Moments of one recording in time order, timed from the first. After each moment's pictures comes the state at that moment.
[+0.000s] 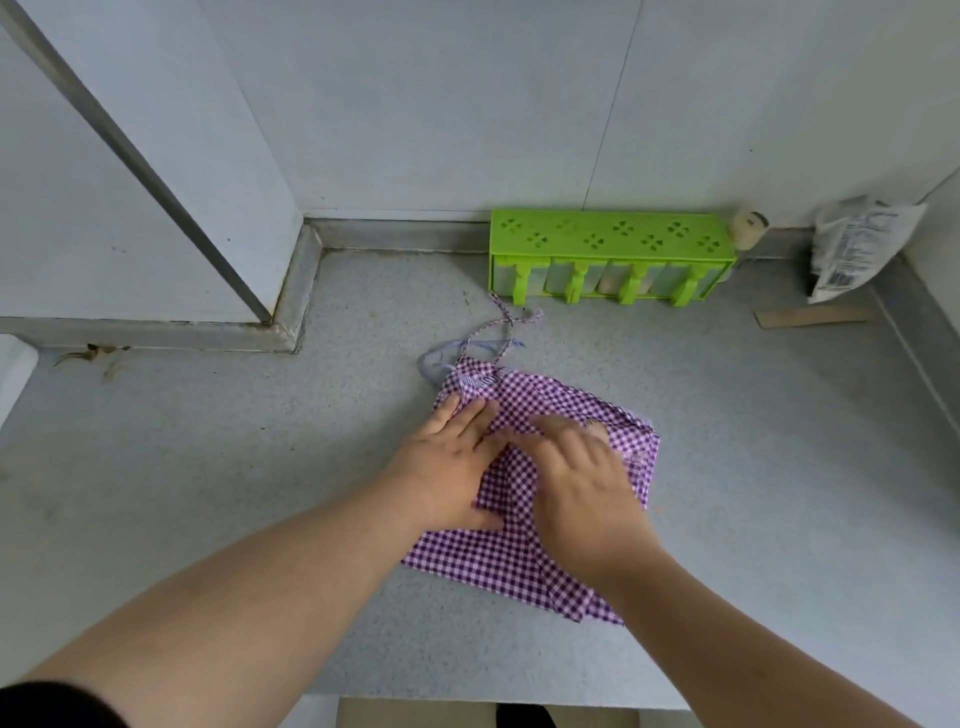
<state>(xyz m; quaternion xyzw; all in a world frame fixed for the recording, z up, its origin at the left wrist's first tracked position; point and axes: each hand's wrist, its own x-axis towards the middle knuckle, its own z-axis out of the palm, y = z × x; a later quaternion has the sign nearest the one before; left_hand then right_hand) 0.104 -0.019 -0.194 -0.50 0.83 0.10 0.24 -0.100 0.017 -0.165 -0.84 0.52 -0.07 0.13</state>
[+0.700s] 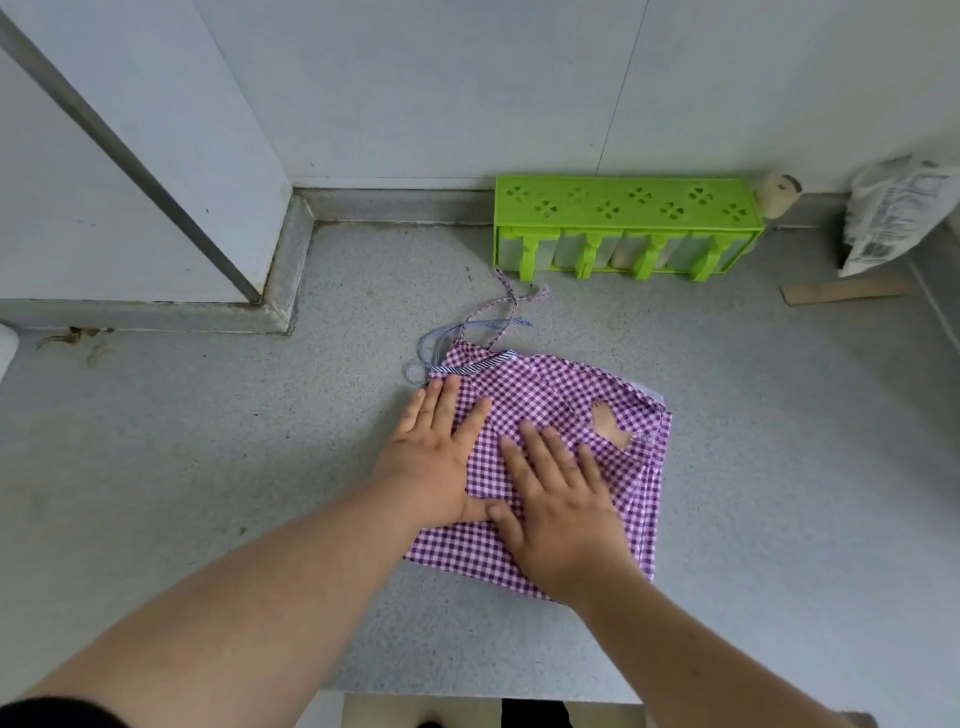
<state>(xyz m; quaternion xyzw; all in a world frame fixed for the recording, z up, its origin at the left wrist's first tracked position) 0.114 -0.012 -0.216 -0.60 0.74 0.17 0.24 -0.079 0.030 -0.209 -0.83 0.52 0.08 0.18</state>
